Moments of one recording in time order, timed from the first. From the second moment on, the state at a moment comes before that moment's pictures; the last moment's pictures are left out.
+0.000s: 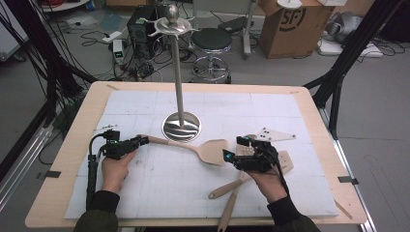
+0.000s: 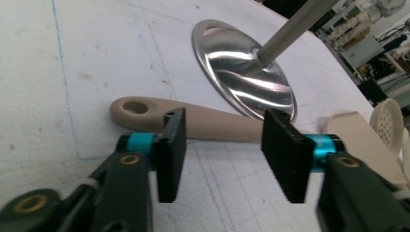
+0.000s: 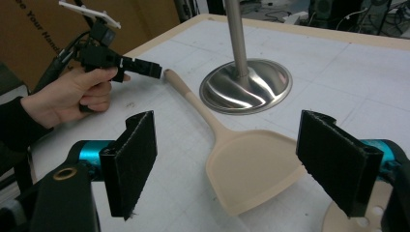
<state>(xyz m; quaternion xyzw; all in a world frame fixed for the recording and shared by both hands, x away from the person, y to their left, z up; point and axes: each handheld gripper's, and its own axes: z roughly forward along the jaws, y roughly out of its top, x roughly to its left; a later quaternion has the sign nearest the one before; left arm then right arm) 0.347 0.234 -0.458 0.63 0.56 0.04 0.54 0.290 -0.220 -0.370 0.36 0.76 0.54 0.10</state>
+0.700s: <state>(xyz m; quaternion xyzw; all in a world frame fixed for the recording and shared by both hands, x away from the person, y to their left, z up) 0.291 0.214 -0.425 0.68 0.43 0.05 0.59 0.303 -0.207 -0.366 0.35 0.77 0.54 0.07</state>
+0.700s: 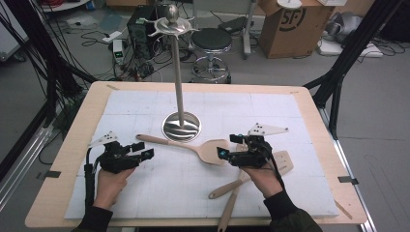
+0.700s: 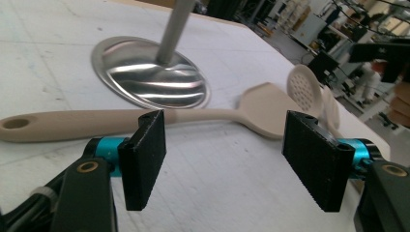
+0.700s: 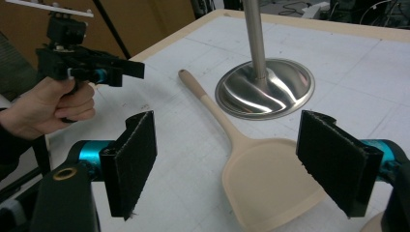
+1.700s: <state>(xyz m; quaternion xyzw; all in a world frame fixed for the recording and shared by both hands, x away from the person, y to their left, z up) 0.251 0.210 -0.426 0.70 0.39 0.04 0.59 0.370 -0.101 -0.342 0.30 0.82 0.49 -0.04</state>
